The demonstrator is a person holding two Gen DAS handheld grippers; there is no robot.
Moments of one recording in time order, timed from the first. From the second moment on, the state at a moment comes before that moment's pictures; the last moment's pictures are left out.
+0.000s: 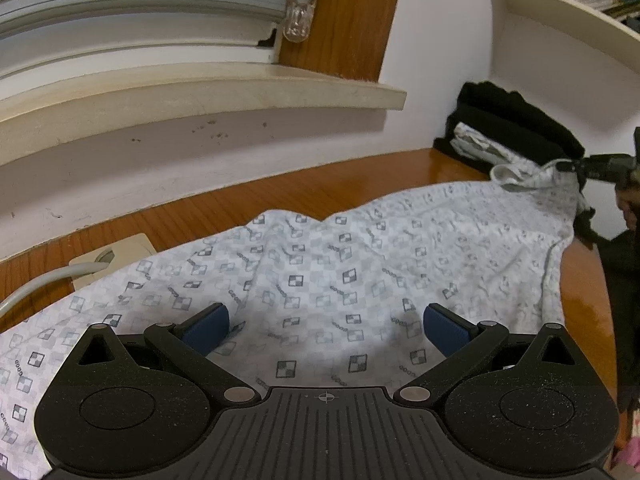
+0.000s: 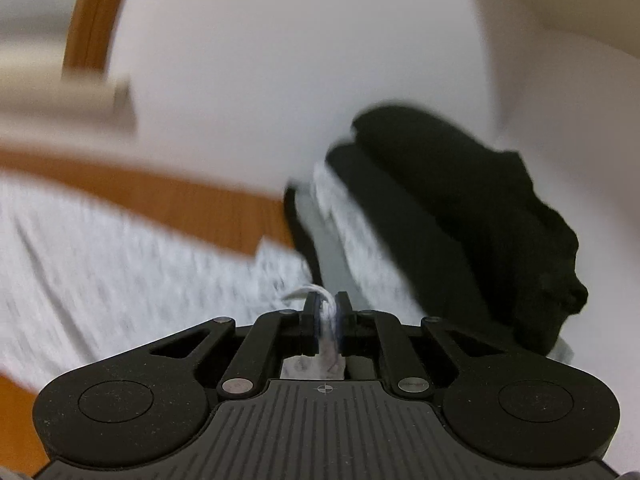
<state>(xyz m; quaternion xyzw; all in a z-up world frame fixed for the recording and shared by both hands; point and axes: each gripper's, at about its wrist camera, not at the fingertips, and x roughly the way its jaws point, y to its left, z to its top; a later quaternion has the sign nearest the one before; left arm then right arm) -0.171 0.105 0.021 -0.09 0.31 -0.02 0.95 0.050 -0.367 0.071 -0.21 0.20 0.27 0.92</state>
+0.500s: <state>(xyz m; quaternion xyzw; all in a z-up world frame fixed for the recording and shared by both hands) -0.180 0.100 0.031 -0.06 0.27 -0.01 0.96 -0.042 -0.263 0.135 -0.11 0.15 0.48 0.85</state>
